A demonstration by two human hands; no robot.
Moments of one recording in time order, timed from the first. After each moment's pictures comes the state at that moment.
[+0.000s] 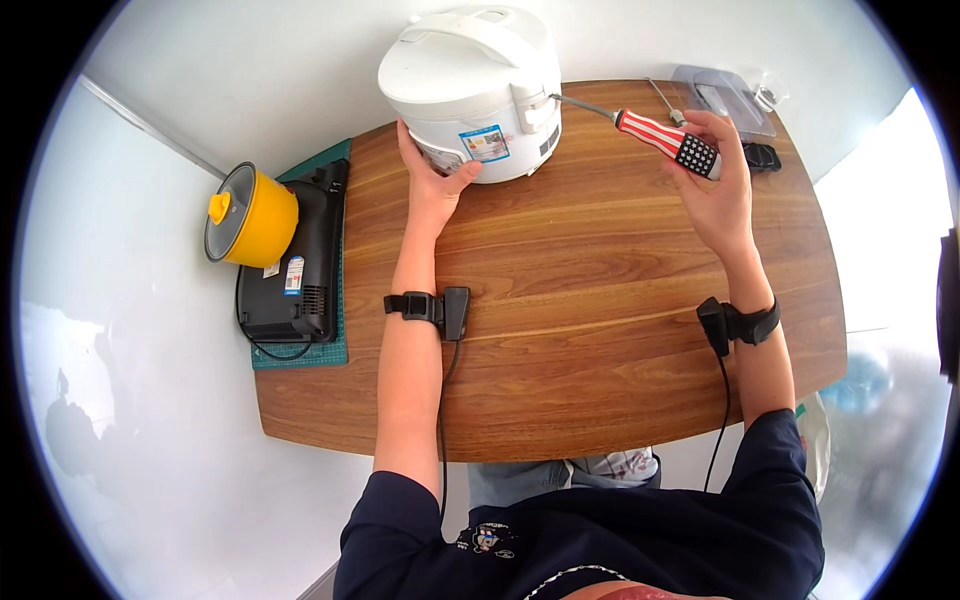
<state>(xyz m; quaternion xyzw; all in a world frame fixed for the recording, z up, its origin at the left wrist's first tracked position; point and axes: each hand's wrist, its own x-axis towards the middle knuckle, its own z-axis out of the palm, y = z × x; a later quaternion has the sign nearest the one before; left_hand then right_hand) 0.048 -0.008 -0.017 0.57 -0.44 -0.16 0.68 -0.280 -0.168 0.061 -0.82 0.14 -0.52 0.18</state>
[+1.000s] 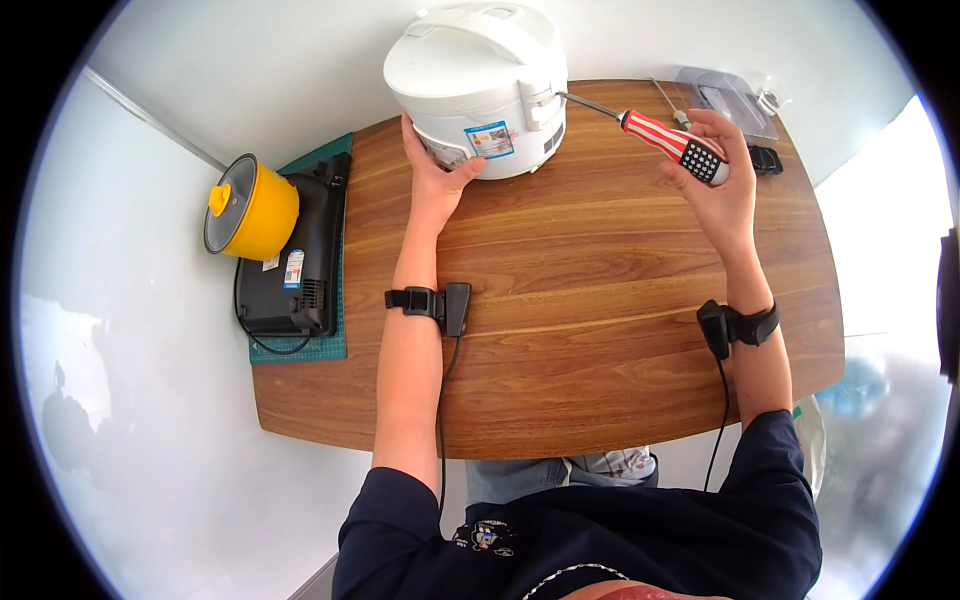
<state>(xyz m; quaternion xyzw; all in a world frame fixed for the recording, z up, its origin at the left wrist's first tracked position) 0.051 -0.010 -0.019 0.57 -0.44 -0.16 0.68 -0.275 -0.155 0.063 -0.75 0.18 -0.51 0.38</state>
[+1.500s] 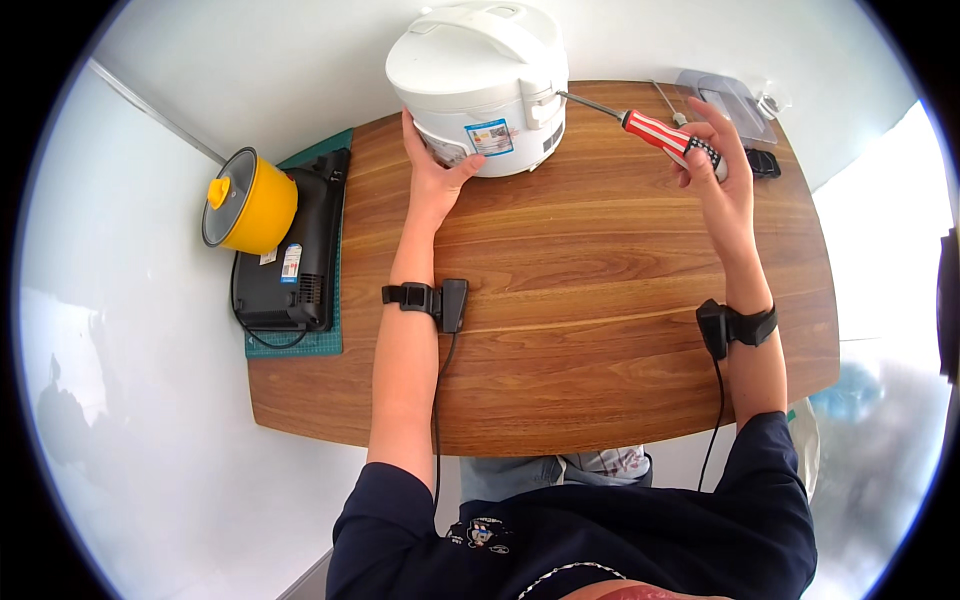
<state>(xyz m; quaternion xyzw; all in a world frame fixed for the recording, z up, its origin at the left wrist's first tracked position) 0.050 -0.009 -0.020 0.56 -0.44 -0.17 0.68 -0.282 -0.161 0.066 -0.72 0.17 -0.48 0.47</state>
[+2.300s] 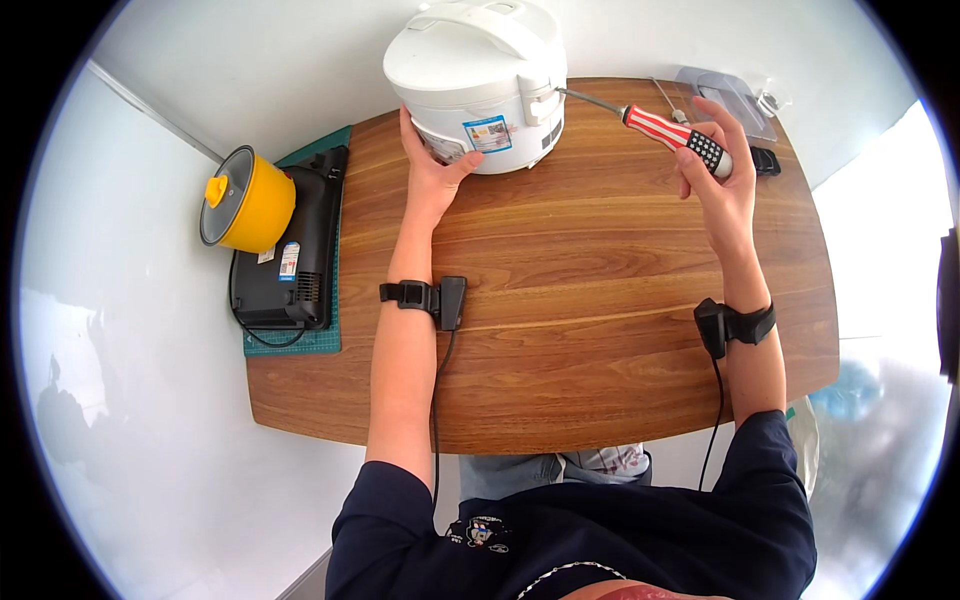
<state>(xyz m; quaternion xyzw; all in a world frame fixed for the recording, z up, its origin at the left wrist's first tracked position) 0.051 -0.009 -0.022 0.56 -0.44 -0.17 0.69 -0.277 -0.150 0.068 -0.70 0.18 -0.51 0.47</state>
